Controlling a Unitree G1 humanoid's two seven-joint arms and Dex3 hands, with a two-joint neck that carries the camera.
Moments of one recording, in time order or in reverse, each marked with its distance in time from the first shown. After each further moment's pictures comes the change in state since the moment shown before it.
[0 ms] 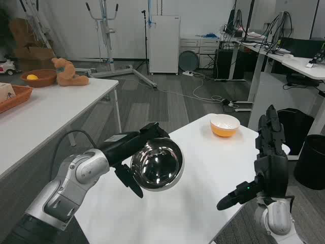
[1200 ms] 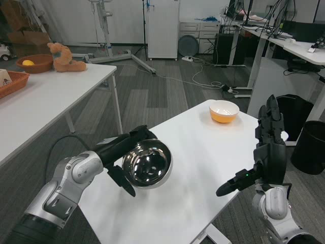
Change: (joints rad) left arm 0.102 -0.022 0.060 0.085 0.045 -0.013 0.001; right arm -0.004 -0.003 0.034 0.036 0.043 0.001 0.000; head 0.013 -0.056
